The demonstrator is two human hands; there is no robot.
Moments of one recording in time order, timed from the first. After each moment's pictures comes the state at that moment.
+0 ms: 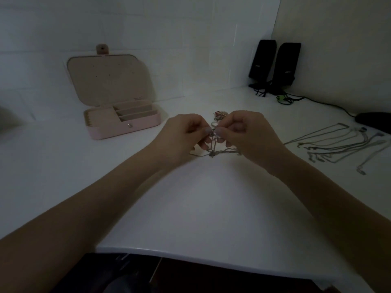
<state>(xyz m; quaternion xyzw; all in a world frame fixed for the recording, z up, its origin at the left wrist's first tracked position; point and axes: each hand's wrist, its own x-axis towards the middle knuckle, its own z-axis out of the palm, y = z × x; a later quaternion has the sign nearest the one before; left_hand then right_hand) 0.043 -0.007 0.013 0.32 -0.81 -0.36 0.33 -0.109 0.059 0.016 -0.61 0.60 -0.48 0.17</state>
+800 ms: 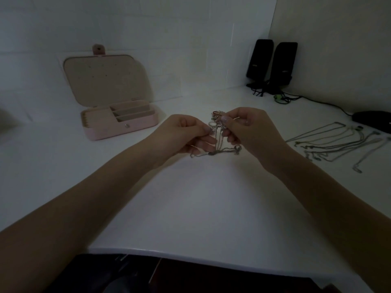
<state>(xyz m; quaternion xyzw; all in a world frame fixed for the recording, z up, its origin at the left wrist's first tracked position) 0.043 0.001 0.024 0.31 -0.68 -0.60 0.29 -0.110 0.059 0.022 -0.53 0.59 -0.55 0.24</state>
